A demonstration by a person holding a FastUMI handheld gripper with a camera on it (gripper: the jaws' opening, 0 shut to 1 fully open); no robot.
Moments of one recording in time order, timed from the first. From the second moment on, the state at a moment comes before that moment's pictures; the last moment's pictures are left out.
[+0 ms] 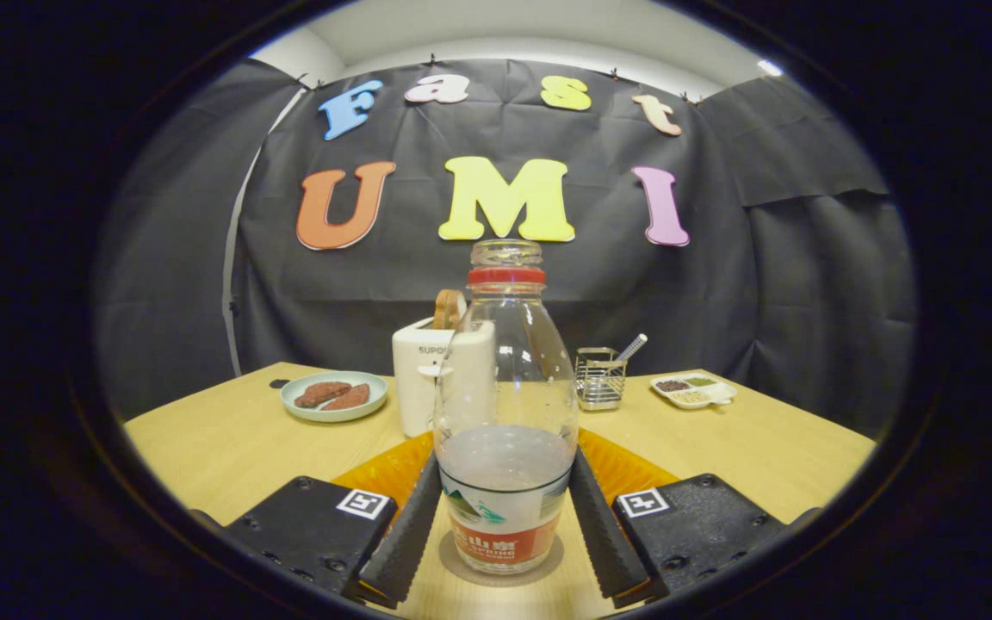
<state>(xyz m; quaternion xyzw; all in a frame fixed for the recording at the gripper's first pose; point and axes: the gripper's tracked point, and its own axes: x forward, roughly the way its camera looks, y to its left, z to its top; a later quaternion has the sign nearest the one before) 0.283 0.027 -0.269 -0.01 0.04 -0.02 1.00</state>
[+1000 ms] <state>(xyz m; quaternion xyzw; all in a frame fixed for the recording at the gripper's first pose) 0.280 0.023 -0.260 0.00 0.03 -0.02 1.00</state>
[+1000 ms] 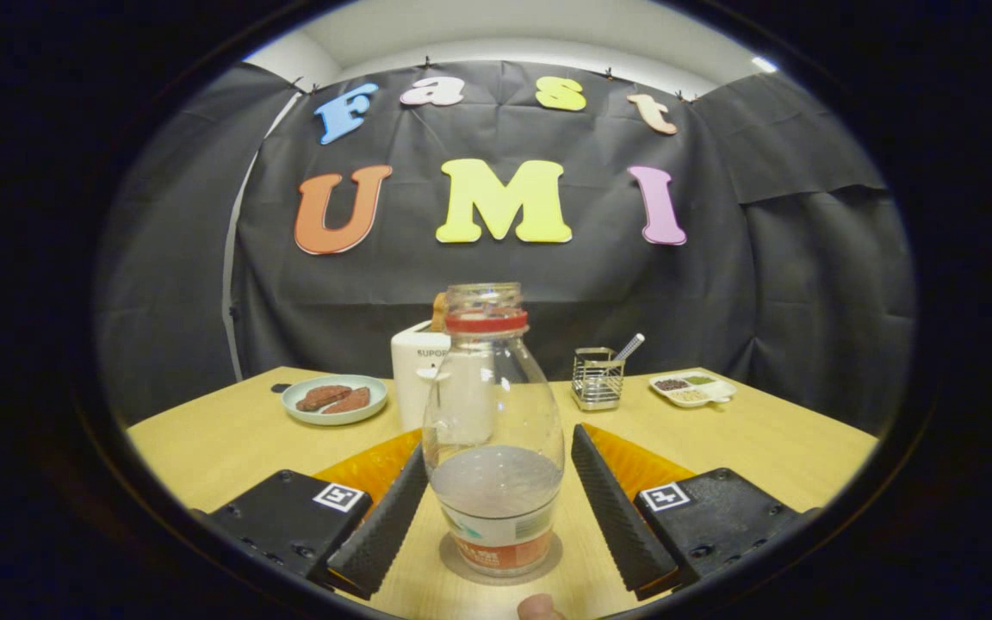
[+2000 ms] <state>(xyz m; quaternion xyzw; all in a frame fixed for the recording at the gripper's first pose) 0.171 0.029 -0.138 -0.01 -0.03 -0.02 1.00</state>
